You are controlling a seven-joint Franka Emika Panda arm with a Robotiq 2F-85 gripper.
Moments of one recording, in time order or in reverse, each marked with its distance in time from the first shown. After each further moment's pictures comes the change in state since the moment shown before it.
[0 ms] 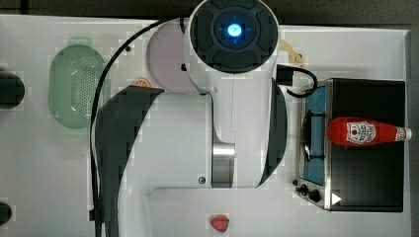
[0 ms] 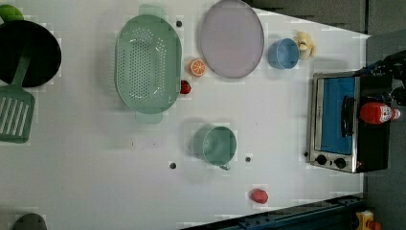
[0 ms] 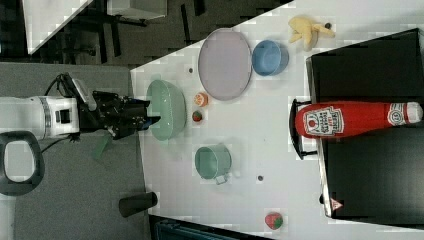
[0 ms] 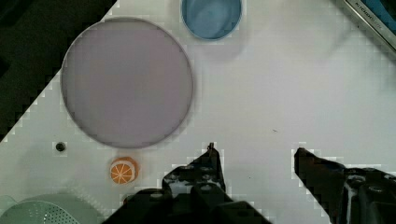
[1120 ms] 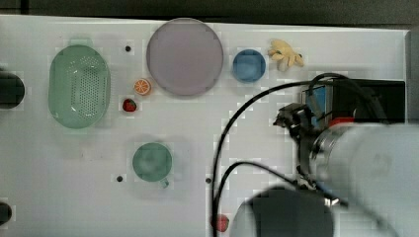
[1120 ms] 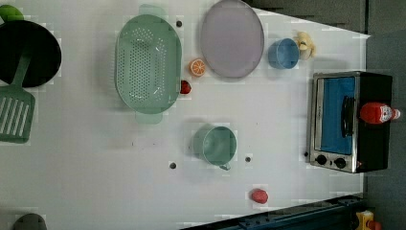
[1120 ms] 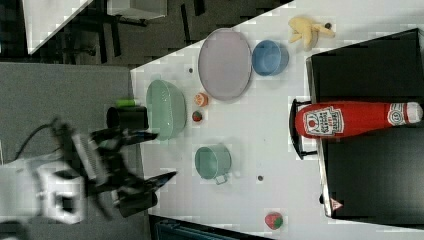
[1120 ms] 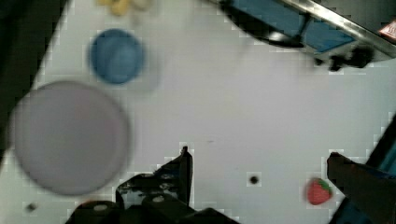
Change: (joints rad) arm -0.042 -0.219 -0.285 -0.201 -0.024 -0.081 0.005
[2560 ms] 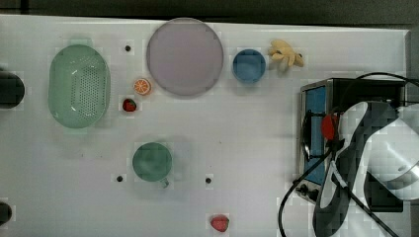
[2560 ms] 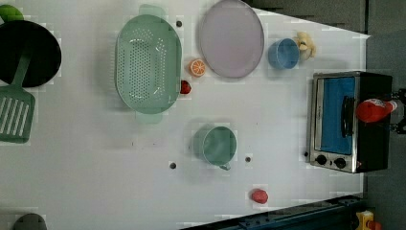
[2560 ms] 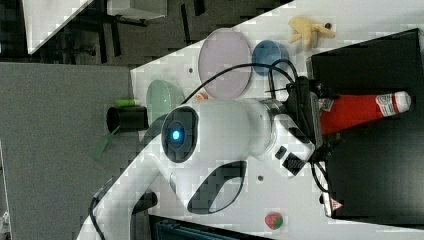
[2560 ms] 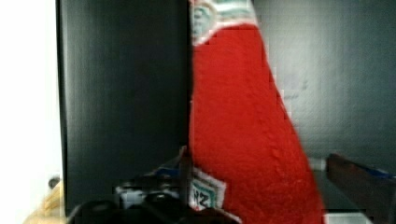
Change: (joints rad) arm -0.058 0.557 -0.292 0.089 0.213 0.476 -0.003
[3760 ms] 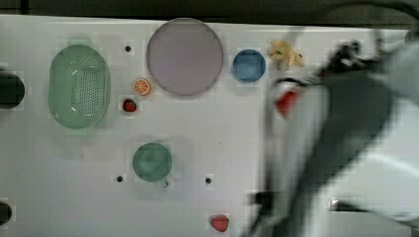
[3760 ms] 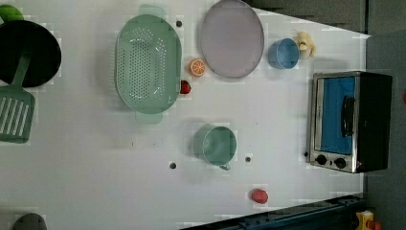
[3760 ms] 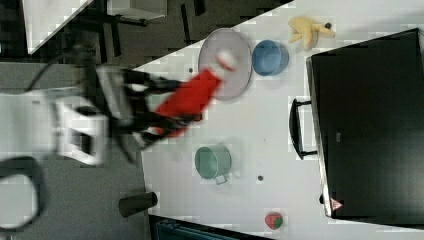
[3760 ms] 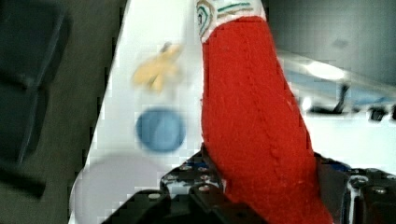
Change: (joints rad) arm 0.160 -0.309 0.223 0.286 -0.131 -0.447 0.003
